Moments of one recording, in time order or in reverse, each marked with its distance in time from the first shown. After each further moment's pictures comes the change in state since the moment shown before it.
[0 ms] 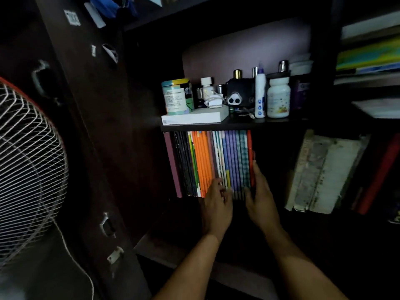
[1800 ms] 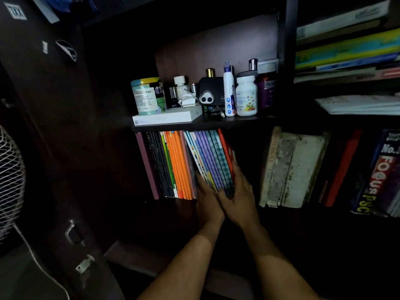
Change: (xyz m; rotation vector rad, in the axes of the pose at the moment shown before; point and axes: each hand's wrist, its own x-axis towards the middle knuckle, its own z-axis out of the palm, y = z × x) left_hand 0.003 0.027 0.052 0.017 -0.177 -0.274; right_hand -0.002 0.013 -0.015 -0.083 -0.050 0.097
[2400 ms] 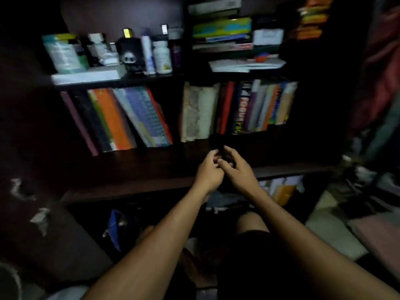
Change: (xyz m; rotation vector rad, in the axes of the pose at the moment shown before) left_hand -0.219 0.105 -0.022 -0.376 -0.736 0.056; right_hand -0.189 -0.086 -0.206 -0.058 0.005 0.416
